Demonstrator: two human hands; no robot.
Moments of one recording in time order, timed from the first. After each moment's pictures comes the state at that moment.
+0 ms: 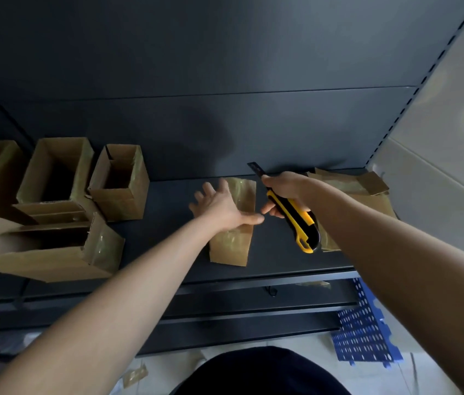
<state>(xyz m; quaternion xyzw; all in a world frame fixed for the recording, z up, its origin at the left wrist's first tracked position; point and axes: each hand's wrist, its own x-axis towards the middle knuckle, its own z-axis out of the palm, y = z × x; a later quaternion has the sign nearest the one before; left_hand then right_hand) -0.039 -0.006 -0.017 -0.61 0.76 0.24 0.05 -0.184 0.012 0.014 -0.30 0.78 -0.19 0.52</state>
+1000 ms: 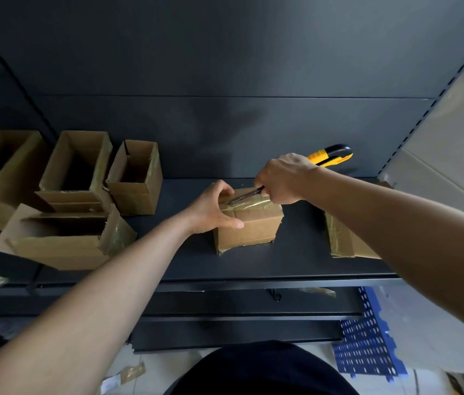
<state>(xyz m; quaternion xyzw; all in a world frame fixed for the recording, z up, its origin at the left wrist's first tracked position) 0.023 -0.029 -0.038 -0.46 0.78 0.42 -0.10 -0.152 0.008 0.057 -0.79 0.56 0.24 -0.03</state>
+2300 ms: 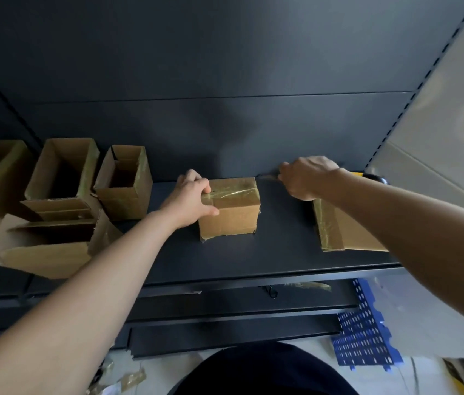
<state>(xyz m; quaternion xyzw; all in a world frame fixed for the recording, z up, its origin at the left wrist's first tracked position) 0.026 -0.039 -0.028 -0.49 0.83 0.23 -0.11 -0.204 0.024 0.040 -0.67 0.71 0.21 -0.03</state>
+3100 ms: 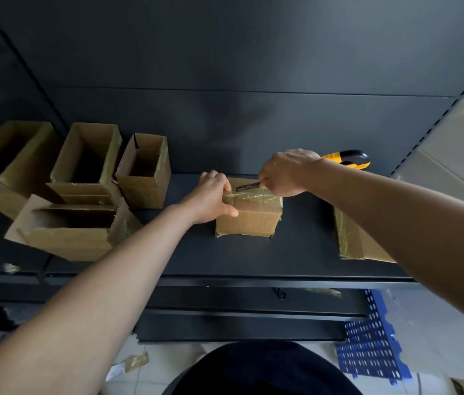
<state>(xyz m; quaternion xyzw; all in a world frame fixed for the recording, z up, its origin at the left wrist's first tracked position) 0.028 -0.040 -0.028 -0.49 0.83 0.26 -0.07 -0.148 -0.012 0.053 -0.77 0.59 0.25 0.04</state>
